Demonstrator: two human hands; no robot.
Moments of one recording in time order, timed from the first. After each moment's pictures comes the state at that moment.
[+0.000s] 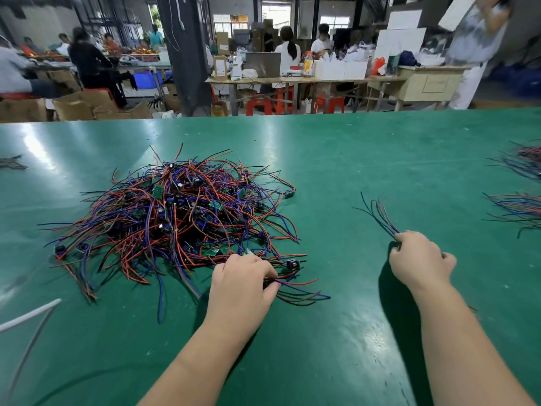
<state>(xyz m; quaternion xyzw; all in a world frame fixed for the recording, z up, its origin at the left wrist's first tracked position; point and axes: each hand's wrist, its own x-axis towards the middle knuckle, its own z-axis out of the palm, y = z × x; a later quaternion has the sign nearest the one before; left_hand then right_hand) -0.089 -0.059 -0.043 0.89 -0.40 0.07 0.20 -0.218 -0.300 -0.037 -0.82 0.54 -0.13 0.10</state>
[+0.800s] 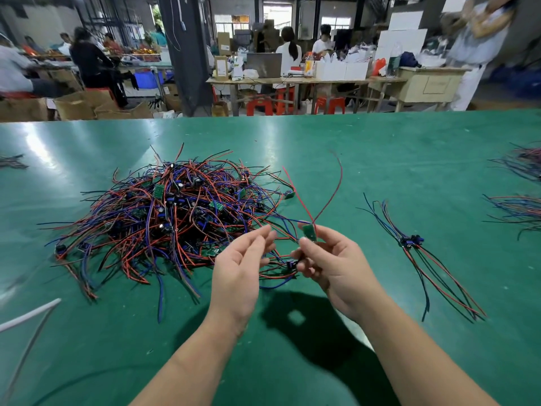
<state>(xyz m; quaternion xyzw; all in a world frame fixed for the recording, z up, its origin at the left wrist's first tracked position) -0.098 -0.072 -0.023 0.58 -0.20 -0.13 0.78 -0.178 -0.188 -0.015 -0.53 0.15 -0.23 0.81</state>
